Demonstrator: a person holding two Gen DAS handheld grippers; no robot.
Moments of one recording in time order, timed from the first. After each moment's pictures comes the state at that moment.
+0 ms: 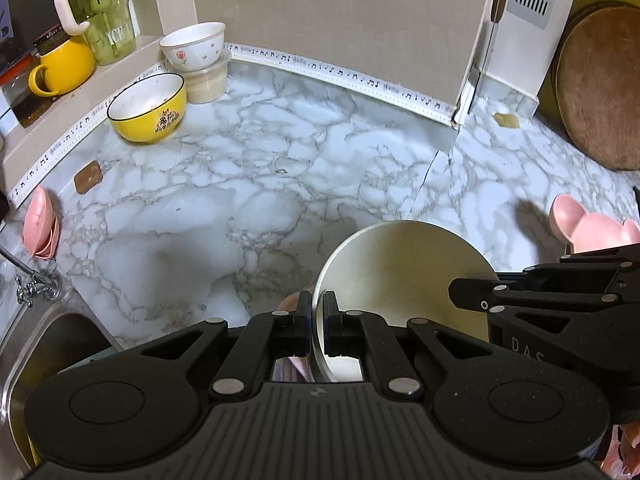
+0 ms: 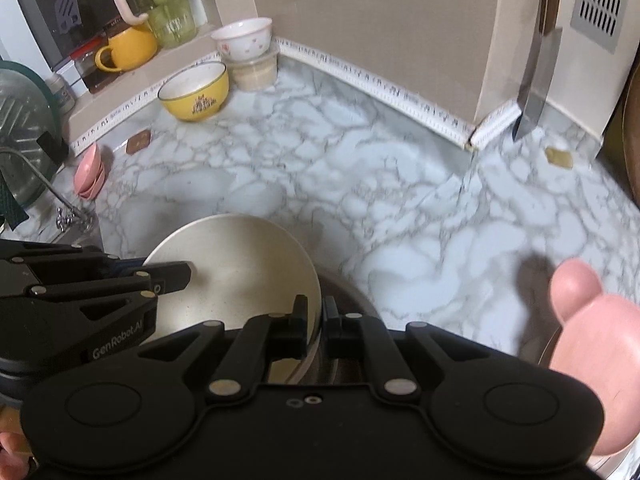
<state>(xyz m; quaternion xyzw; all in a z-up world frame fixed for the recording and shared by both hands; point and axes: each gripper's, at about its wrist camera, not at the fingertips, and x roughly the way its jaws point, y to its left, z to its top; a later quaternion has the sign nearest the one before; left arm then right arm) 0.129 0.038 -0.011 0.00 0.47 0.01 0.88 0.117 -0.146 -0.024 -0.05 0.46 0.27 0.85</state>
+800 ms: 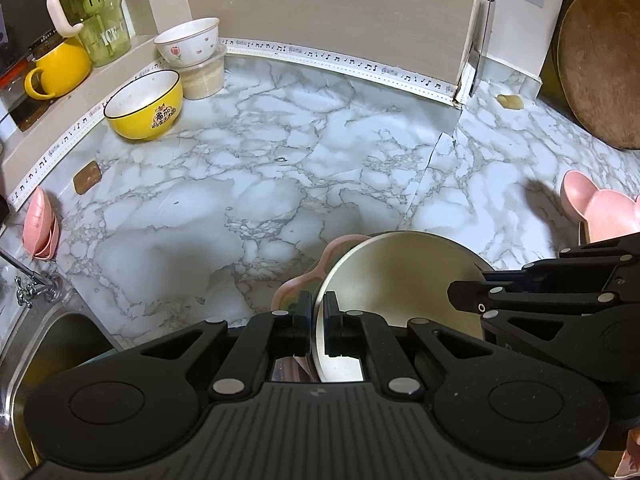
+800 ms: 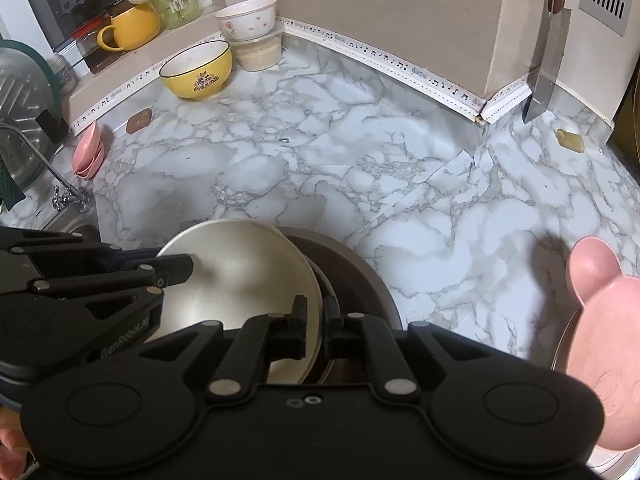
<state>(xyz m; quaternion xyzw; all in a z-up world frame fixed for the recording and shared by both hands) 0.126 0.030 -0.030 0.03 0.47 0.02 0.88 0.112 -0.144 -0.047 -0.05 0.46 0.27 0.84</state>
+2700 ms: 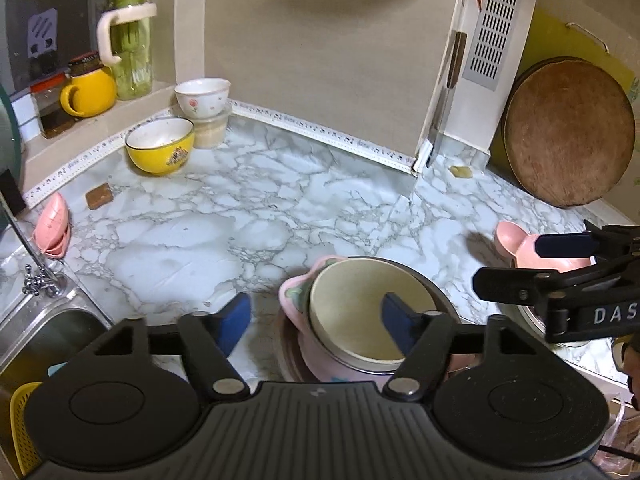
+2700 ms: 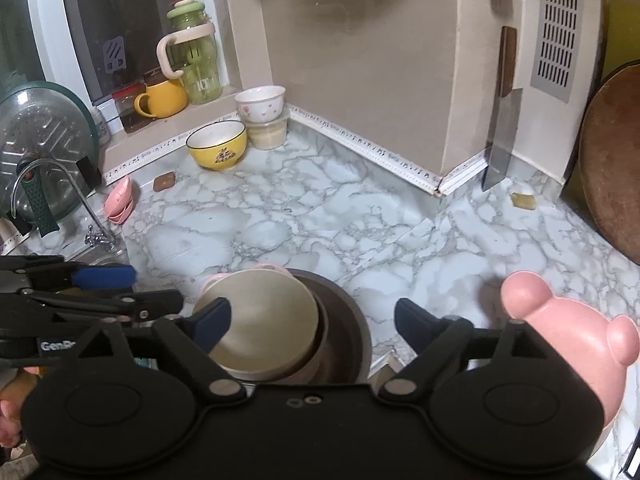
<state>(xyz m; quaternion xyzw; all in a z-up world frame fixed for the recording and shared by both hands) 0.035 0.059 0.014 -0.03 0.36 -0.03 0.93 0.045 -0.196 0.011 -0.03 0.35 0.27 0.90</state>
